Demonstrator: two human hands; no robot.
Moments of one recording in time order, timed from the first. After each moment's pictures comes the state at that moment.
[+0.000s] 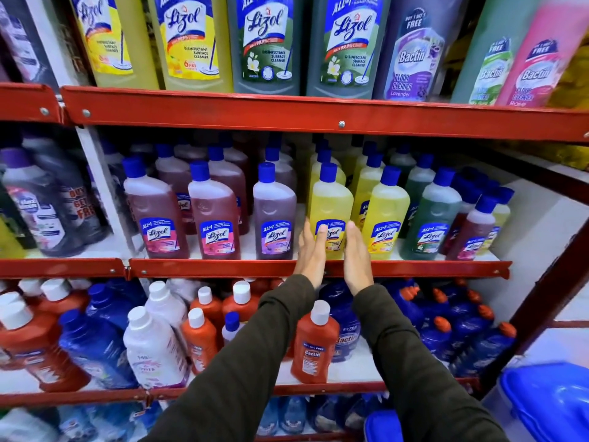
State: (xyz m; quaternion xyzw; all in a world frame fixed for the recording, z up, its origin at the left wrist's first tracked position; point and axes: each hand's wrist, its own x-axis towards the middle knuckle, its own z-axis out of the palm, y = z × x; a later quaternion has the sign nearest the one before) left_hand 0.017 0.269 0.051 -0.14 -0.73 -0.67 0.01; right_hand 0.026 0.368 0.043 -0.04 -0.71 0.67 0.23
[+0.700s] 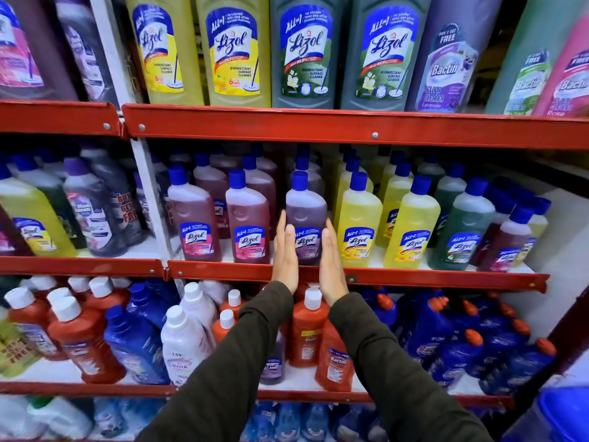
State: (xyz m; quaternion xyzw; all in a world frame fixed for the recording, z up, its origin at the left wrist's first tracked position) left_hand 0.005 0.180 0.050 -0.12 -0.64 -0.74 0.13; right_hand 0.027 0.265 0.050 0.02 -0.69 0.70 0.17
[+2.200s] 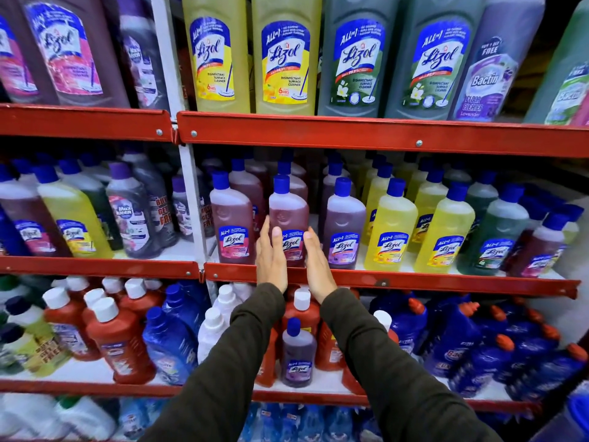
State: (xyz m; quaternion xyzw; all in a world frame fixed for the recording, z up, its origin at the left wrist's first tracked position) left_hand -0.007 0.082 0.047 -0.05 -0.71 -0.67 0.21; right_hand 0.016 0.174 0.059 0.03 -0.71 0.70 0.07
